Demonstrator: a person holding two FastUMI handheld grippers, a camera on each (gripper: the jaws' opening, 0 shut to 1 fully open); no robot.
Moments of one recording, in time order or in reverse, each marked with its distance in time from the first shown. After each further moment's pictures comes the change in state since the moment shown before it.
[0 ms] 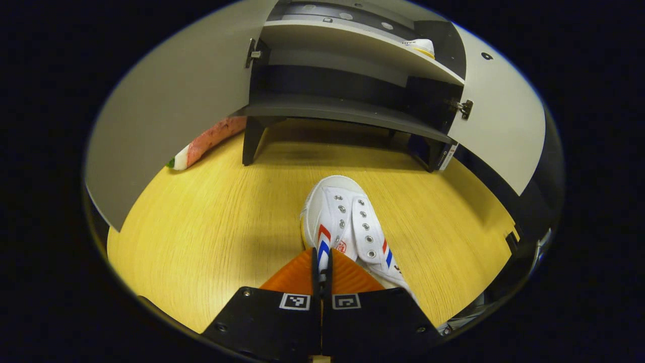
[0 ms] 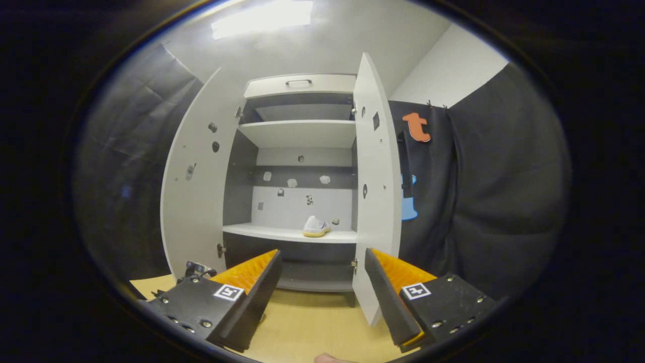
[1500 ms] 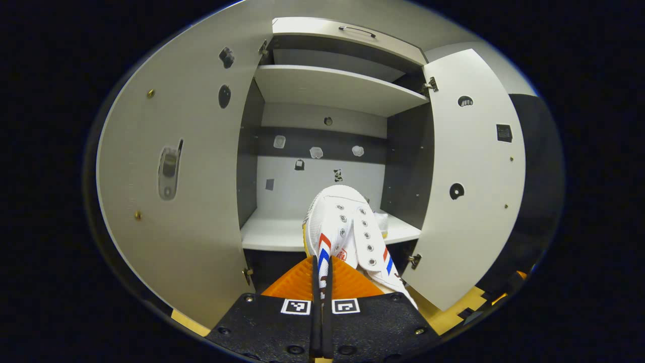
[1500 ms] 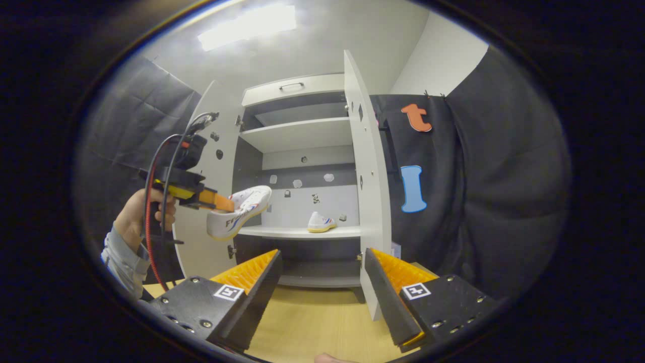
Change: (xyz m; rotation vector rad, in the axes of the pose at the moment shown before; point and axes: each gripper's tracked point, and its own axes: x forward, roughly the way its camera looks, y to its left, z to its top) left arm -0.164 -0.075 0.360 0.138 -0.584 0.058; right arm -0.013 -0.023 -0.021 0.092 -0.006 0.086
